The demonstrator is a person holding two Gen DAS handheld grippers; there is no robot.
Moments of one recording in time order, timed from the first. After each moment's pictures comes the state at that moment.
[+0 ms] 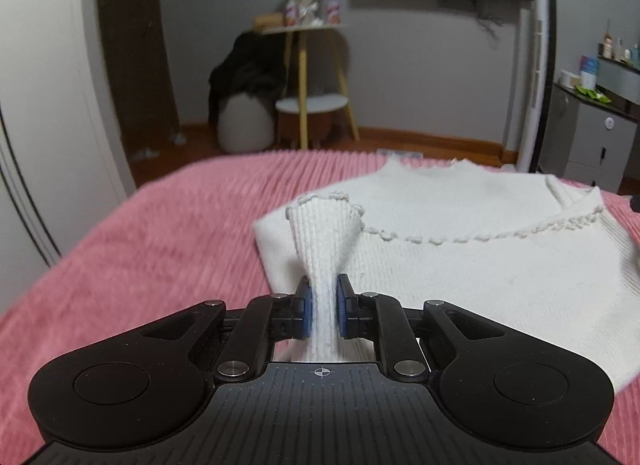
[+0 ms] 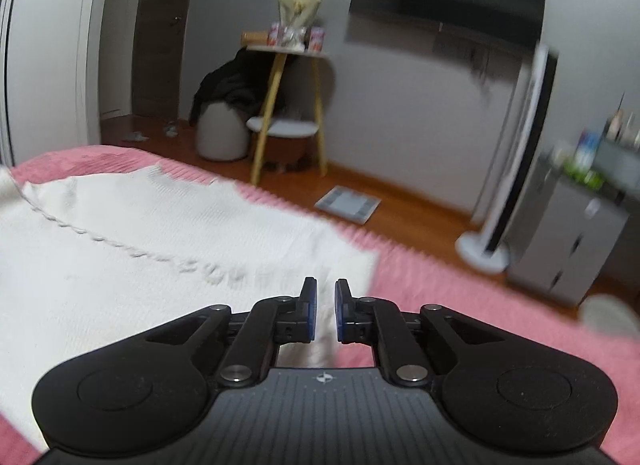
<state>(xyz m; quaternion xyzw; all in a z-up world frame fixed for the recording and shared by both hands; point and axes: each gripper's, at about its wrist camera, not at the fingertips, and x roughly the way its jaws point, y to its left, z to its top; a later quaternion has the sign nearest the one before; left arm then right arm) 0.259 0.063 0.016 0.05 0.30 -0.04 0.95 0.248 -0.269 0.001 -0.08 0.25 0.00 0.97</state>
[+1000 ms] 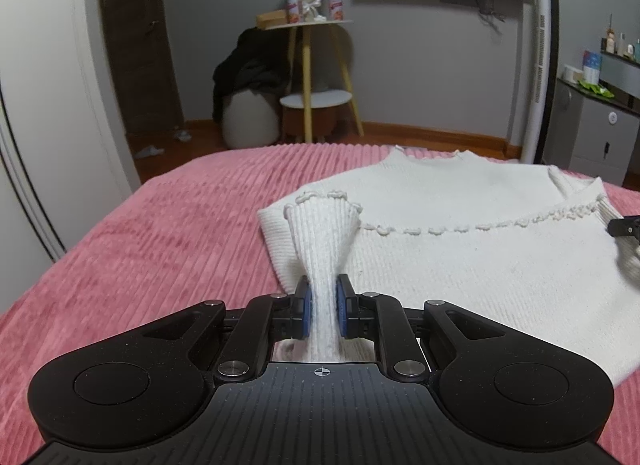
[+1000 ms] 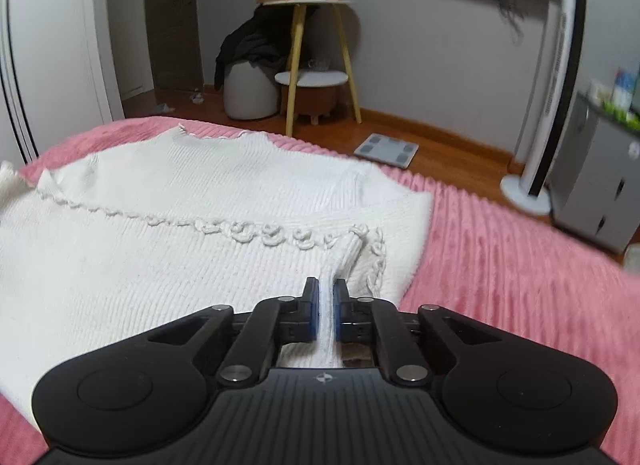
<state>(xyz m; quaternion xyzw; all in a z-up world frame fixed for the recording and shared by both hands) 0.254 0.065 0.010 0.05 0.31 -0.03 0.95 0.276 -0.266 -0.022 -0.03 0.33 0.06 0.94</state>
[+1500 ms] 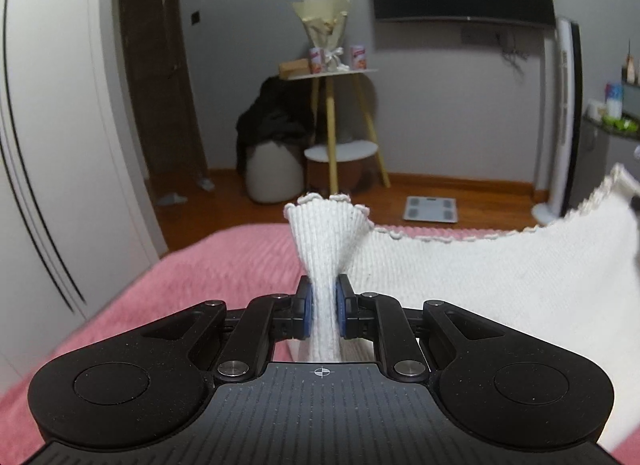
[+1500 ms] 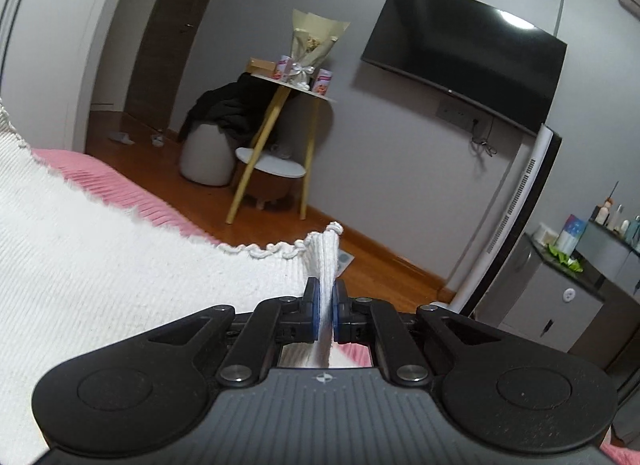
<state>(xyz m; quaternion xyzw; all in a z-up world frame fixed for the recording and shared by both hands) 0.324 0.055 0.040 0.08 0.23 0.01 0.97 0.321 -0.224 0.026 -0.17 0.19 -0.02 0.97</state>
